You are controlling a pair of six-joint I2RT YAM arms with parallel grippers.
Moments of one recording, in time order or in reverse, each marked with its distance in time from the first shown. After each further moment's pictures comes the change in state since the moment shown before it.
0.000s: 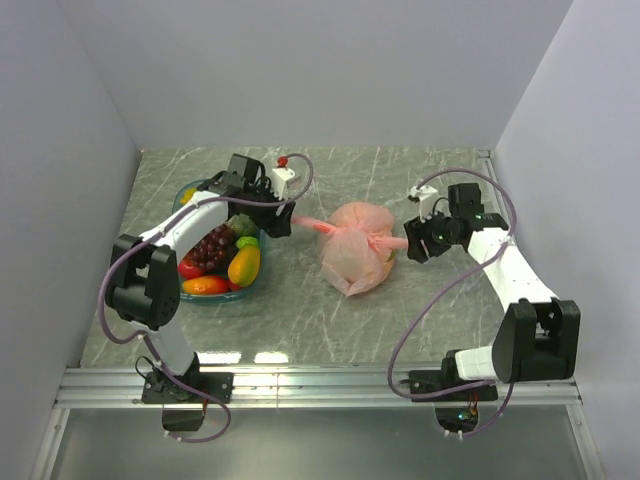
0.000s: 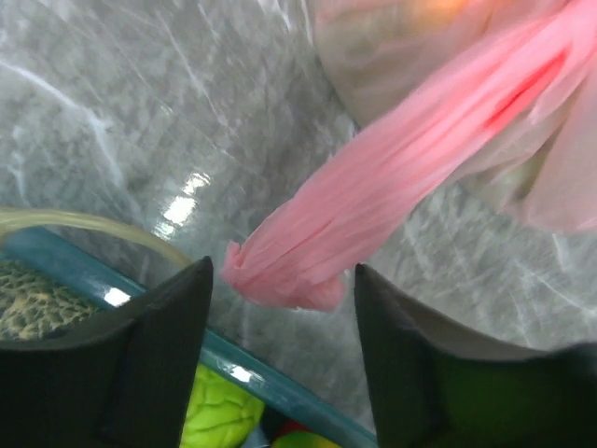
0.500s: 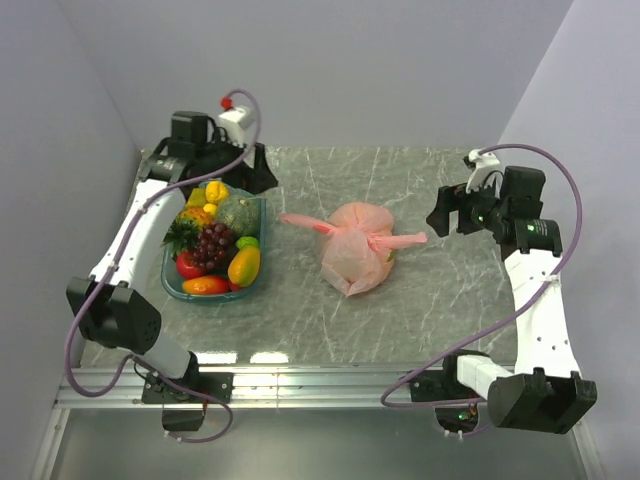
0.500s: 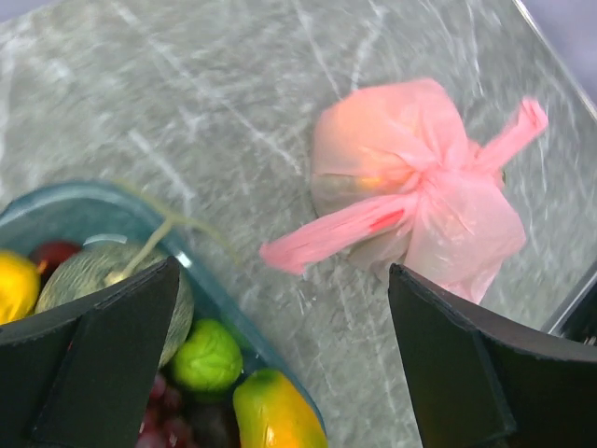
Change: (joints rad) left arm 0.124 -0.179 0.279 -0.125 0.080 -0.275; right arm -0.152 -0.259 0.220 -0.108 -0.082 0.232
